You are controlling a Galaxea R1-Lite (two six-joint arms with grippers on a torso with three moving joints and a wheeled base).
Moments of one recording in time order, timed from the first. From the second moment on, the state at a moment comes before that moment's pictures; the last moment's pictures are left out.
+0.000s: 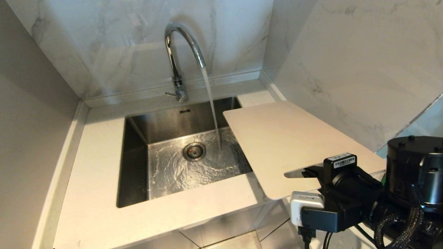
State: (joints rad) left arm -0.01 0.00 0.00 -0.01 0.00 0.00; right arm 0.48 1.32 -0.55 -0.47 -0.18 -1.55
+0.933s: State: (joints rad) left arm -0.01 0.00 0.00 -0.01 0.00 0.00; right arm 0.42 1.42 -0.70 -0.53 0.27 -2.04
